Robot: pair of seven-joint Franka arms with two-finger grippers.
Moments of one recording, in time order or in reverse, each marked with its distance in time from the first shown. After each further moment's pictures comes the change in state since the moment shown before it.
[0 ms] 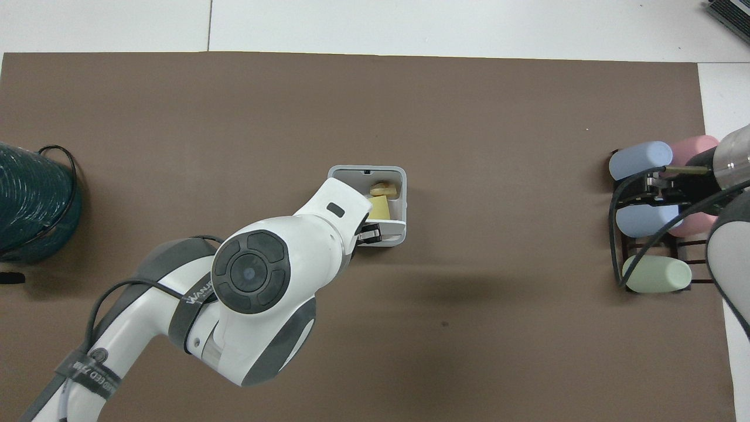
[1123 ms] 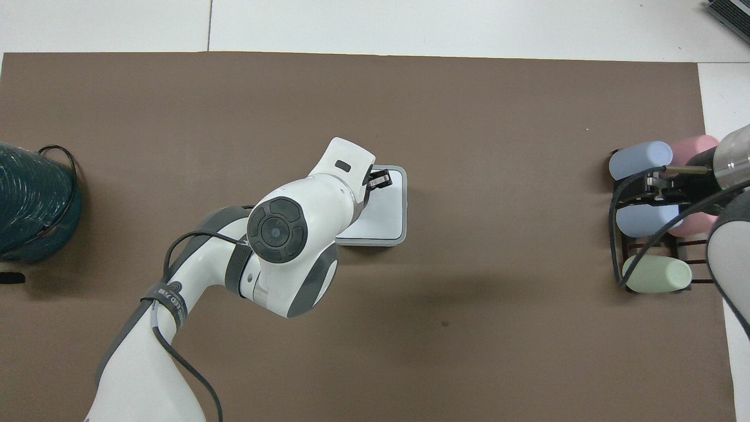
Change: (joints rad) left arm 0.036 0.253 0.005 0.116 -0.072 0.292 -0.002; right arm 0.000 0.000 0.000 0.000 0.000 0.000 0.000
